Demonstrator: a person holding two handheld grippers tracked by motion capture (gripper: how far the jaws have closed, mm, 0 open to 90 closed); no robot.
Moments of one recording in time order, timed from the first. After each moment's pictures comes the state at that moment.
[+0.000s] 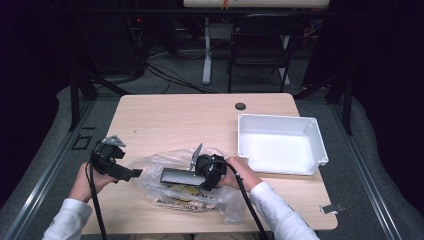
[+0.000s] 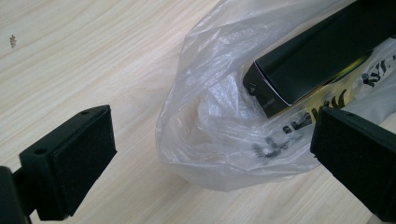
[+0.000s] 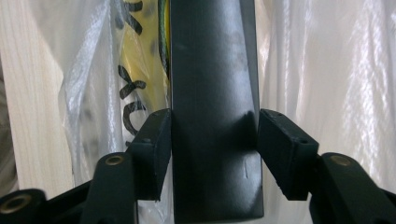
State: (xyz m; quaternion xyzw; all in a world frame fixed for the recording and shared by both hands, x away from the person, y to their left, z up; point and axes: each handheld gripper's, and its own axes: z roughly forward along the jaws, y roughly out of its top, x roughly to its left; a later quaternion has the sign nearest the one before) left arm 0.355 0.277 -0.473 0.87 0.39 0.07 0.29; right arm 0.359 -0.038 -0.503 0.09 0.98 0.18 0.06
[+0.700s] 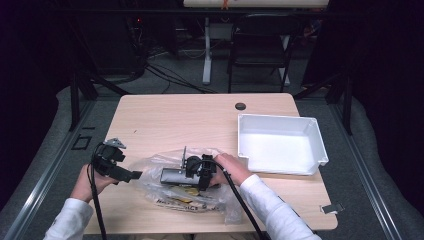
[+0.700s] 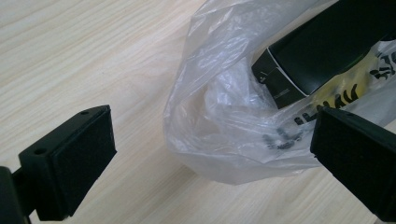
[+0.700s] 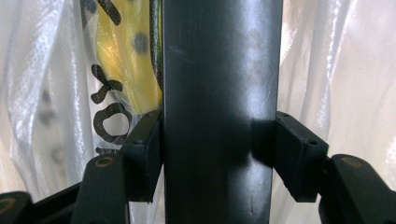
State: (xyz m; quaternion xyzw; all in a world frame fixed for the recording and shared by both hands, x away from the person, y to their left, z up) left arm 0.359 0.283 -0.488 0.87 0.41 0.05 0.28; right arm 0.370 -0.007 -0.519 0.05 0.99 0.09 0.06
